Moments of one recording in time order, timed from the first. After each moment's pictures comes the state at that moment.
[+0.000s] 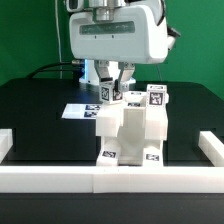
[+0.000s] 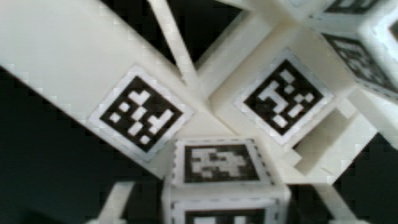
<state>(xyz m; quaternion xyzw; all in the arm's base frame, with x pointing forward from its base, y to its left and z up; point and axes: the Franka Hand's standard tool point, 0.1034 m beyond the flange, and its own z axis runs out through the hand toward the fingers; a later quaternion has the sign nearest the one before) 0.560 -0.024 0.119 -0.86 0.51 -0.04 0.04</state>
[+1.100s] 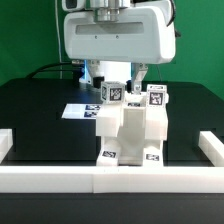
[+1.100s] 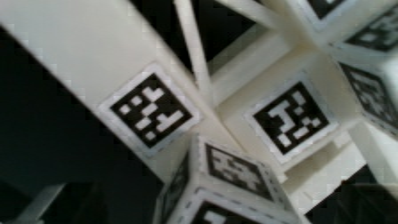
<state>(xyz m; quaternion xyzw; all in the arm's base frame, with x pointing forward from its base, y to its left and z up) 0.559 -0.024 0.119 -0.94 0.34 -0.03 0.03</state>
